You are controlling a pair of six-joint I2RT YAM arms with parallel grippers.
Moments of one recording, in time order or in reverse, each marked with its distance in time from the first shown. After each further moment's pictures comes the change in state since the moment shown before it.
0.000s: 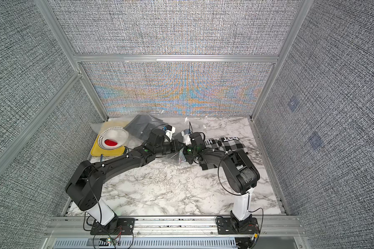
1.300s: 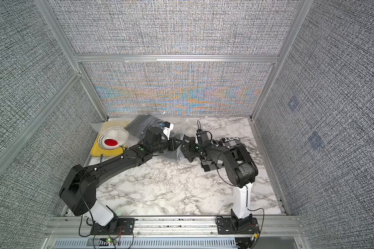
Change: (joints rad) left arm 0.004 -0.061 0.016 -0.035 -0.026 0.107; right arm -0.098 0.049 0.009 -0.092 0.150 0.090
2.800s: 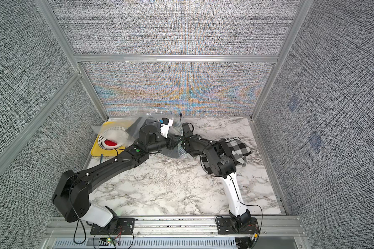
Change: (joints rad) left arm 0.000 -0.078 -0.016 0.106 0.082 0.086; right arm 0.117 0.408 0.620 -0.186 -0.098 -0.379
